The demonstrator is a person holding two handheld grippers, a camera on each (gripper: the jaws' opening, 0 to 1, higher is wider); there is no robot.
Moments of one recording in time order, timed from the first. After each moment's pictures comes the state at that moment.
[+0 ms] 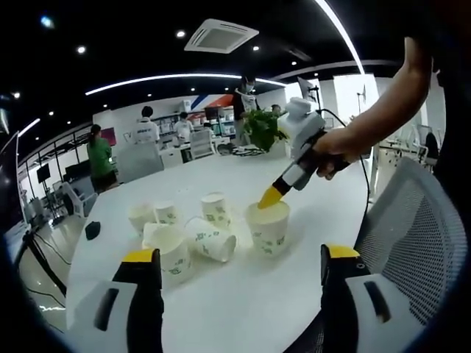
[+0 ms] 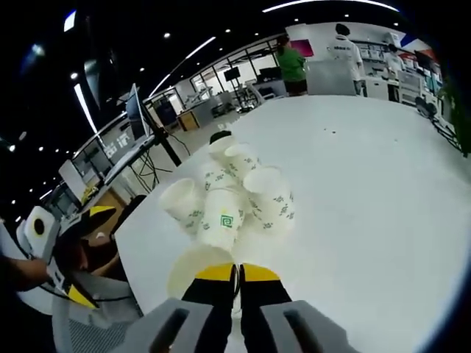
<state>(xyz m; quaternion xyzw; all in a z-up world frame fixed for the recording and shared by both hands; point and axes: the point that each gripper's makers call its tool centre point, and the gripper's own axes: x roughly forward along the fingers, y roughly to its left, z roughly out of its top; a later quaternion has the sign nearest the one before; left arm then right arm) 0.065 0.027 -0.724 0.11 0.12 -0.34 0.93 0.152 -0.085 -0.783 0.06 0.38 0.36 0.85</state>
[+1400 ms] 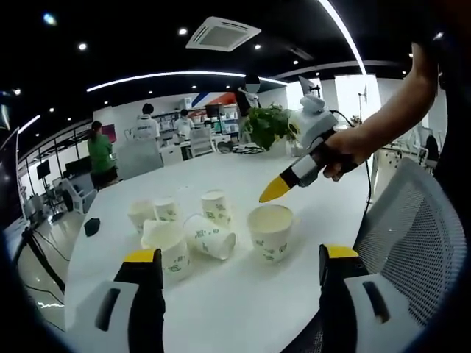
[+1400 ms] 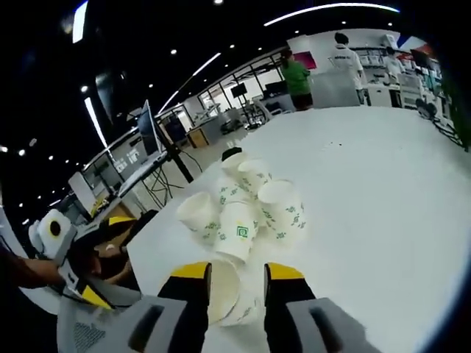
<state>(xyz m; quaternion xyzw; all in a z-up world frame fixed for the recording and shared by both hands) 0.065 0.029 -0.726 0.10 0.13 -0.34 0.93 0.147 -0.084 -0.763 0.08 0.31 0.38 0.87</state>
